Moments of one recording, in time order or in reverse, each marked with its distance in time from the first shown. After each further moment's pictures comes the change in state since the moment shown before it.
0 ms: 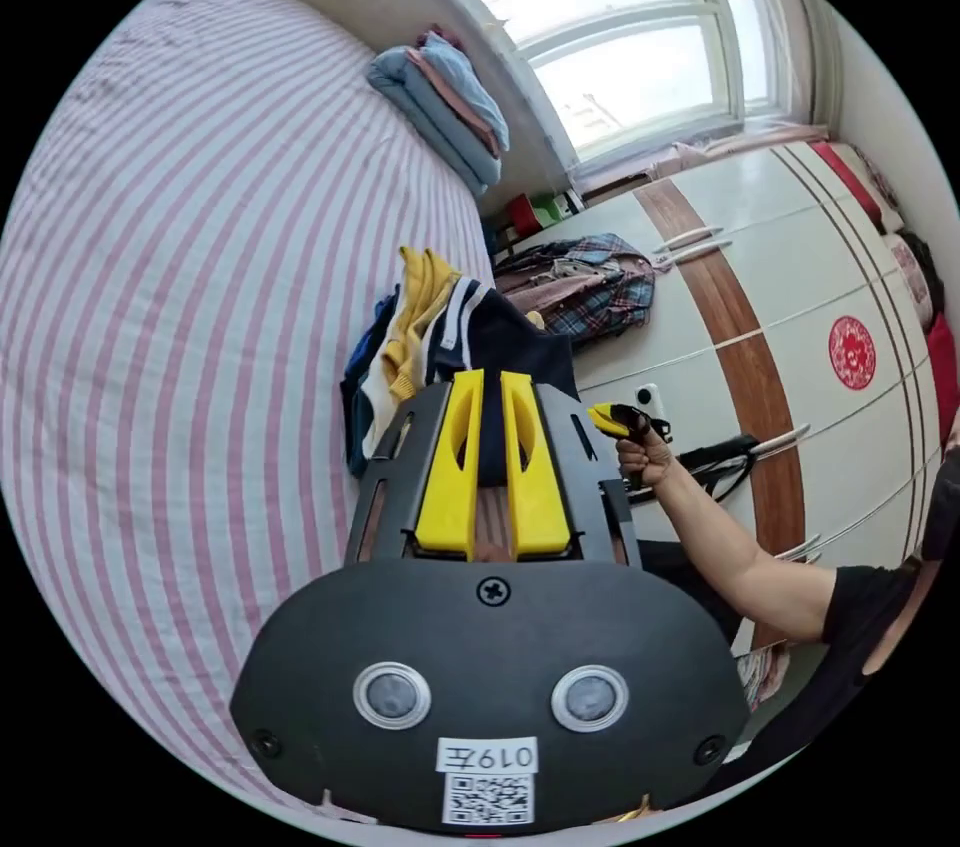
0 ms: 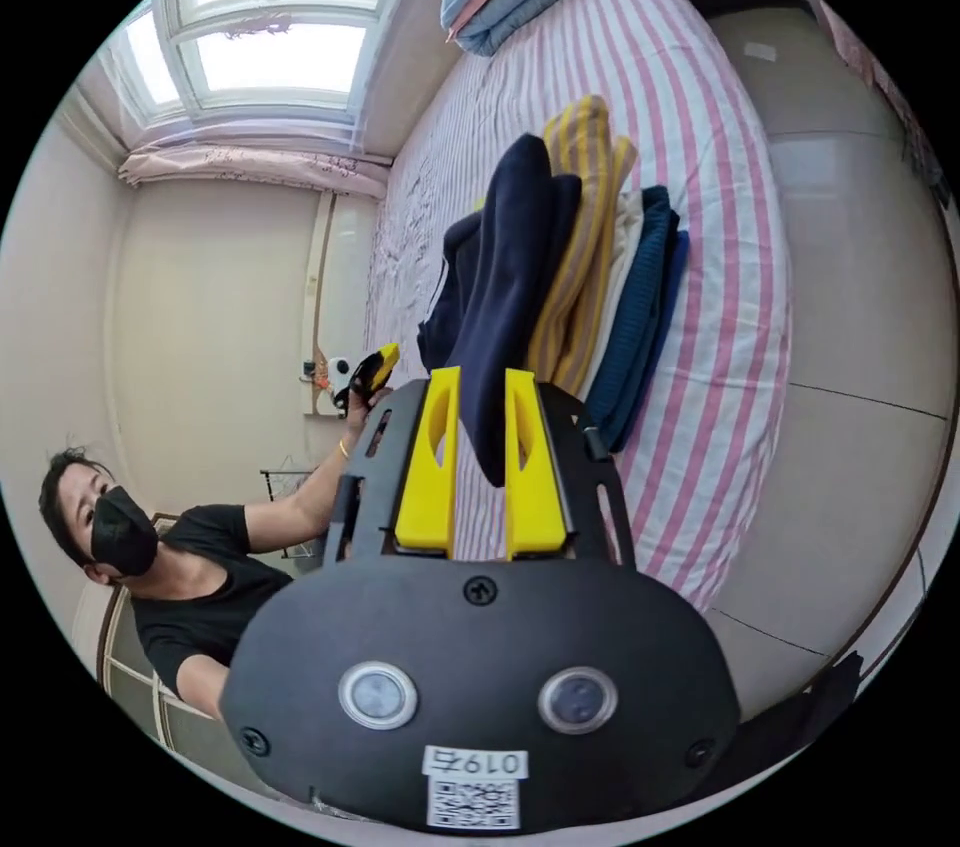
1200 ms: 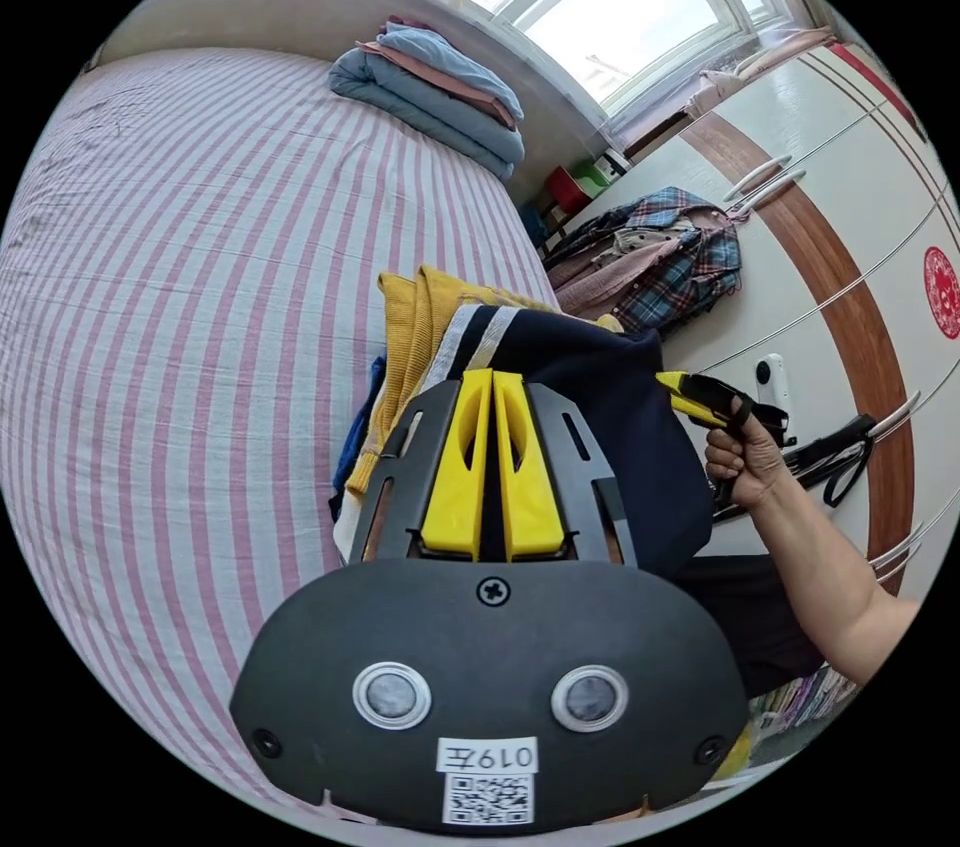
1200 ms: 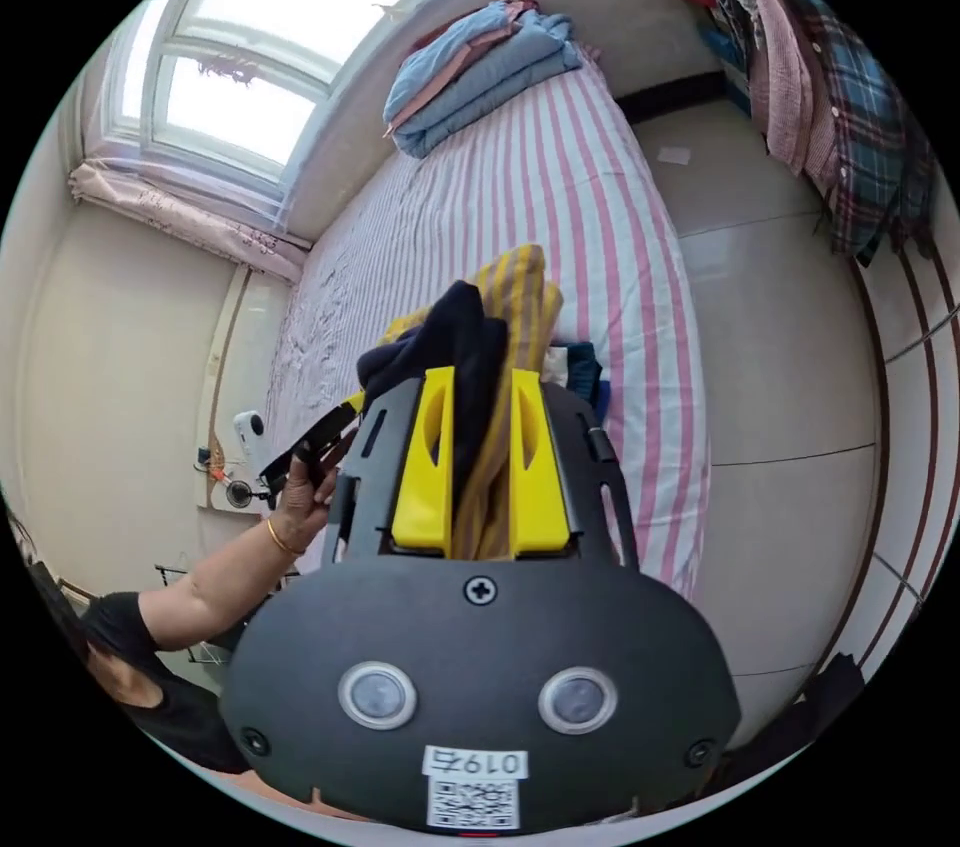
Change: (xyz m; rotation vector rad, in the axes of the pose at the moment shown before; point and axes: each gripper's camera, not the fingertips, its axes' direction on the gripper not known) left arm 0.039 -0.017 0.138 -0.007 -0.242 0.090; right arm -0.033 0.003 0.030 0.223 0.363 -0.068
